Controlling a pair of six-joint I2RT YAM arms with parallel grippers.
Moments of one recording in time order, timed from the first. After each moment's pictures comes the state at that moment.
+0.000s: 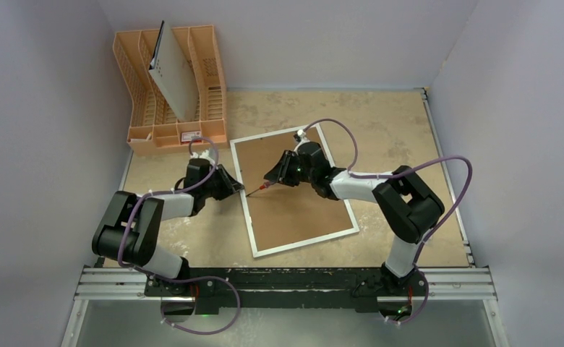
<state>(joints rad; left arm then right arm) -0.23 1.51 0.48 0.33 0.30 -0.75 0.70 1.79 0.91 0.34 -0.27 0.92</state>
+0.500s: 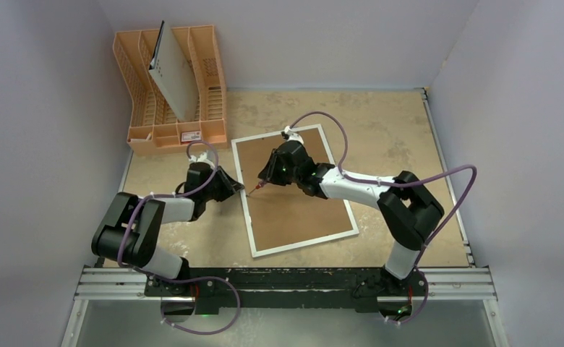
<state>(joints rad) -0.24 1.50 0.42 0.44 0.27 -0.81 0.82 1.76 1.08 0.06 -0.02 0.89</state>
